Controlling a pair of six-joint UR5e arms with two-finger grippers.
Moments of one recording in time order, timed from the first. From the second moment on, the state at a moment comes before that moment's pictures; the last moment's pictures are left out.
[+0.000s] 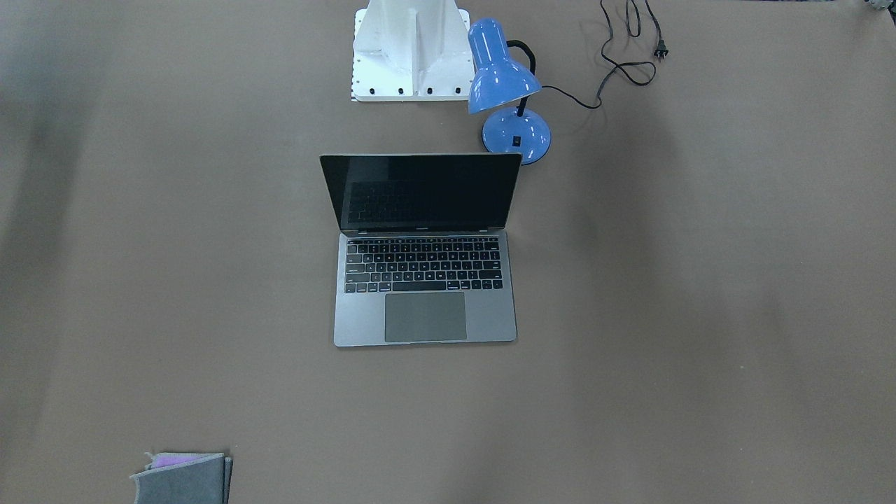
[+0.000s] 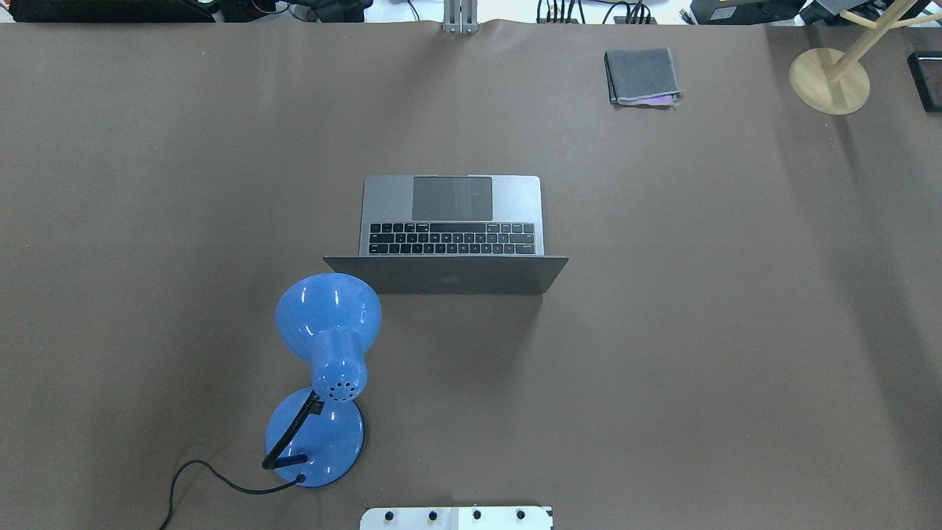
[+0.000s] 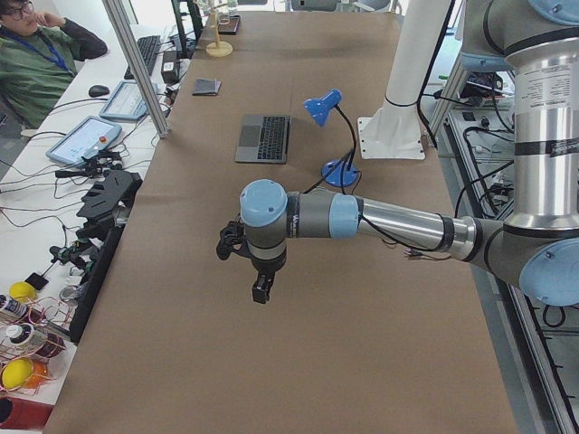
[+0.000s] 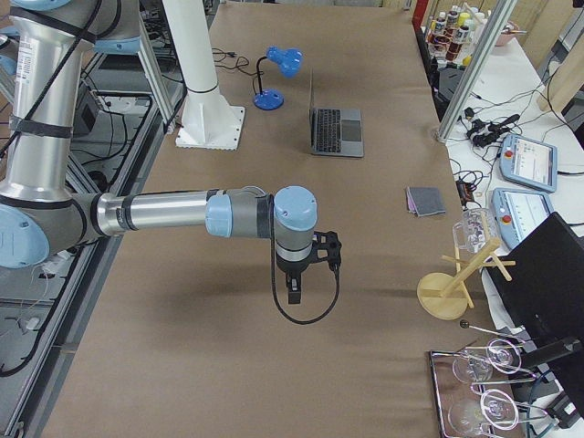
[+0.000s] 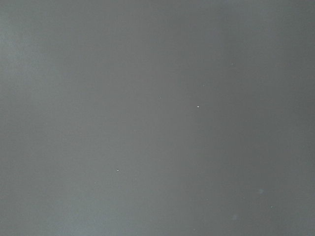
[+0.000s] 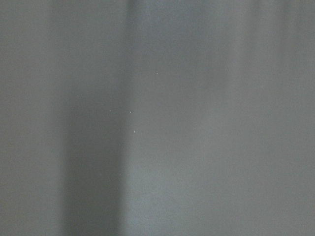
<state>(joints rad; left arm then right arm) -1.61 -1.47 -1.87 -1.38 -2.36 0.28 1.56 -1.79 1.90 -1.64 2.32 -0.11</state>
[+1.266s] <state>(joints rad) -1.61 -1.57 -1.75 -1.81 -2.37 0.22 1.56 -1.79 1.93 -1.39 2.39 -0.08</state>
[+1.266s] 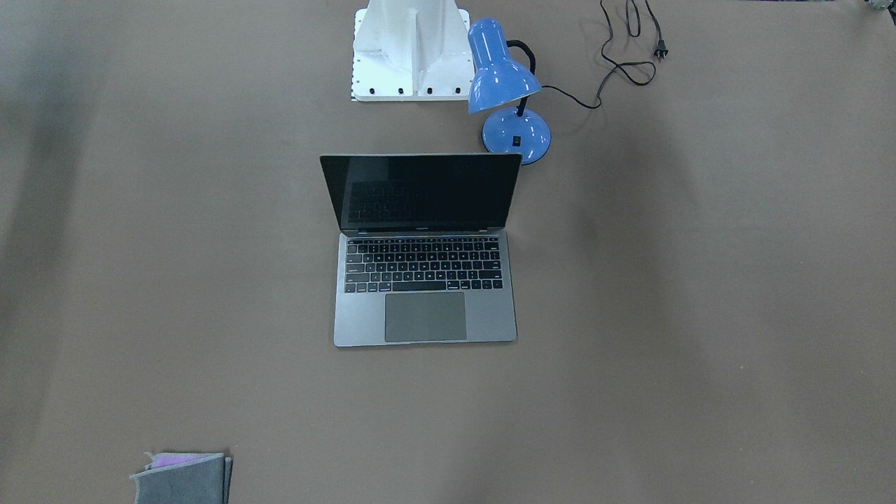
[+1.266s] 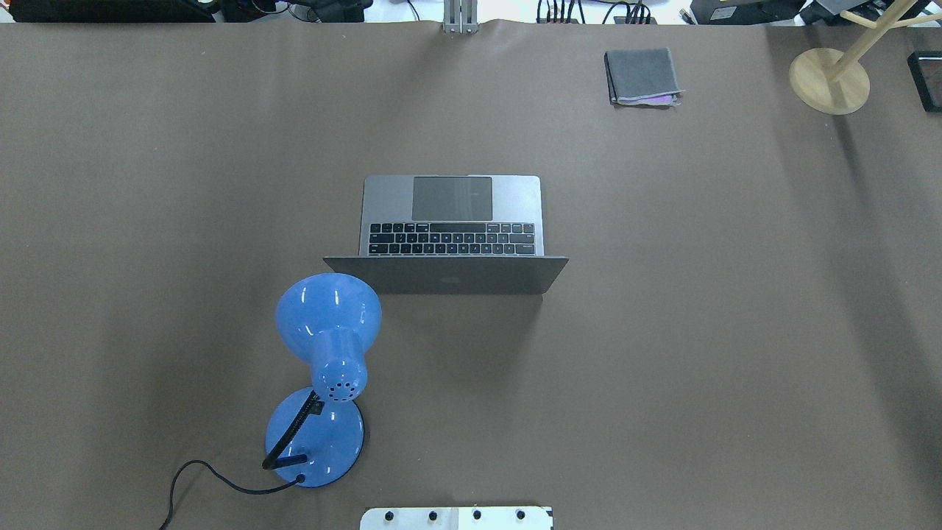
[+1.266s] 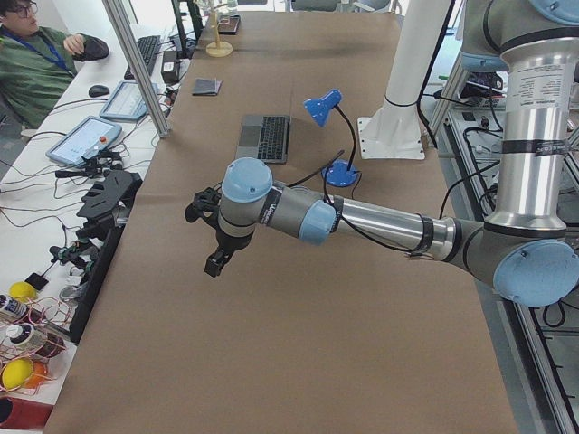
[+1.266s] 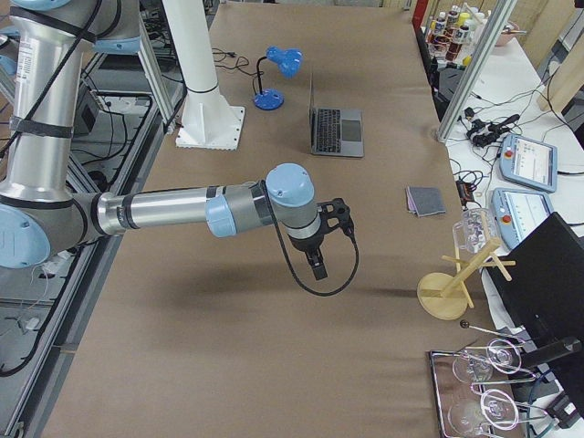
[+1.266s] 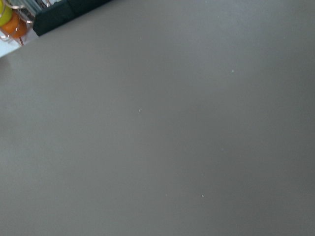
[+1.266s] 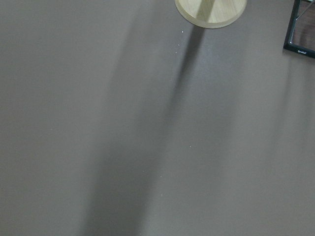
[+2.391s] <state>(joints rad) -1.32 -1.58 -1.79 -2.07 -2.46 -0.36 1.12 -1.78 2.08 -1.06 2.23 0.87</state>
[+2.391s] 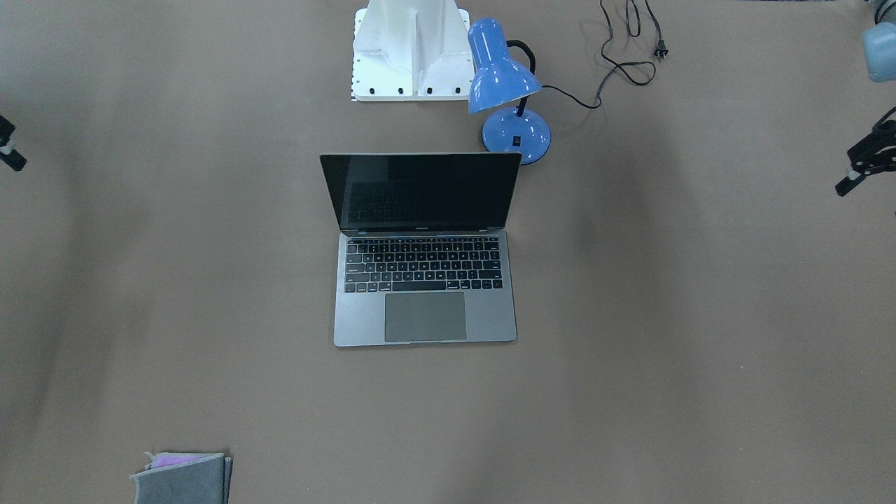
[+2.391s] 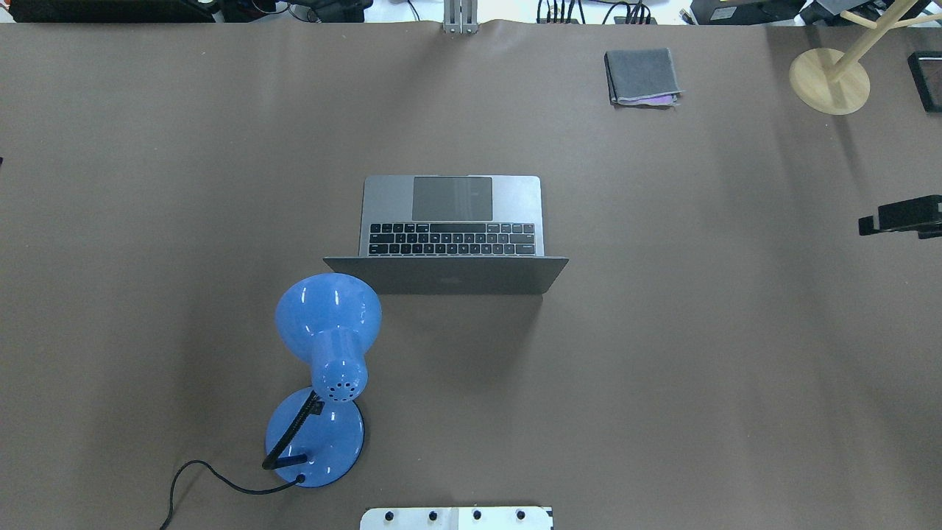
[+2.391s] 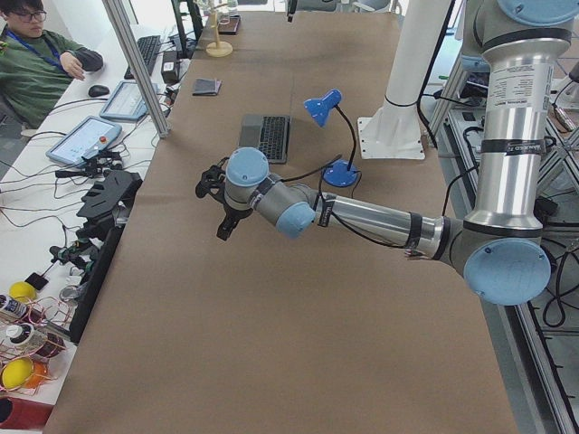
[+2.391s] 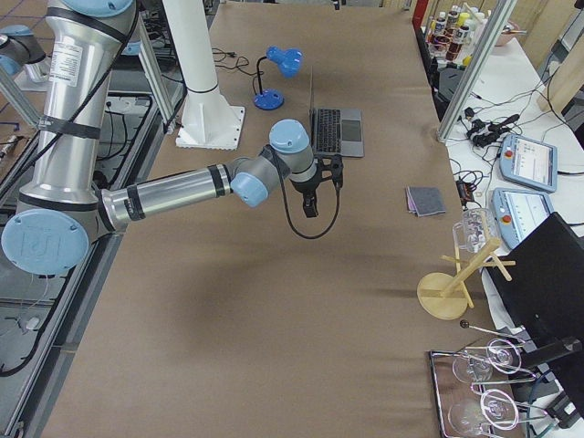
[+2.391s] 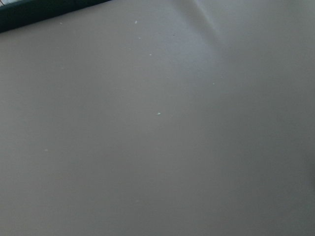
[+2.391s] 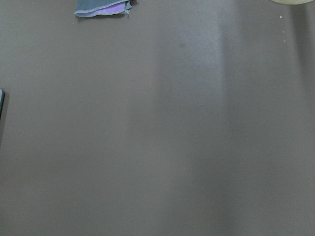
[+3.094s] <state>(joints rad) -1.11 -1.59 -1.94 -2.09 -2.46 -0.72 0.81 -1.78 2.26 -1.07 2.07 1.26</state>
